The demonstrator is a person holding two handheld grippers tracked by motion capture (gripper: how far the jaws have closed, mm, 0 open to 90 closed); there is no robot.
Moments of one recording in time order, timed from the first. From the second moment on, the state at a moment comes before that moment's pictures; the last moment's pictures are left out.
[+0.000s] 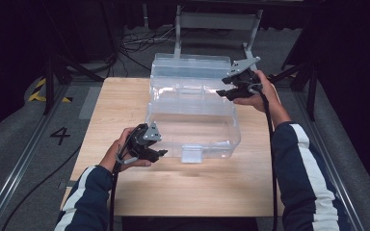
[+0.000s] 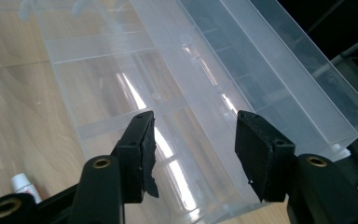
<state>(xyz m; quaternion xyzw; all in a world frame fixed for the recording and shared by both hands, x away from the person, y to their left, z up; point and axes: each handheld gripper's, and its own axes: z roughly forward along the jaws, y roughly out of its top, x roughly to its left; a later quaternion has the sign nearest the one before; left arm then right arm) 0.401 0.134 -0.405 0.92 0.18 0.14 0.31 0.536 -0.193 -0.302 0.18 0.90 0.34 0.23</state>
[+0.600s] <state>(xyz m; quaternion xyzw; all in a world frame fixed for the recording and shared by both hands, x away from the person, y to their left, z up) 0.415 0.112 -0.414 0.95 0.14 0.12 0.25 0.552 -0.176 -0.297 0.17 0.92 0.28 0.23</state>
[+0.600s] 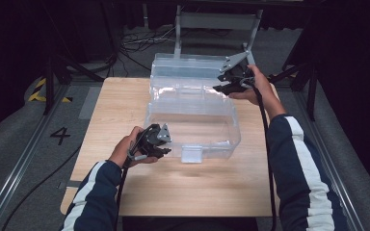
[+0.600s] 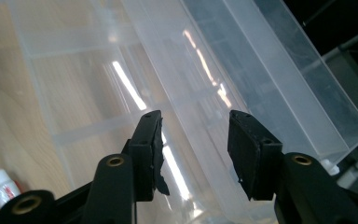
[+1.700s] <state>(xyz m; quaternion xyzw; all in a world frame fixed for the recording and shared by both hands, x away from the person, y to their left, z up) 0.421 0.112 -0.414 0.95 0.16 0.09 0.25 0.543 -0.154 -0.294 0.09 0.95 0.23 0.21</state>
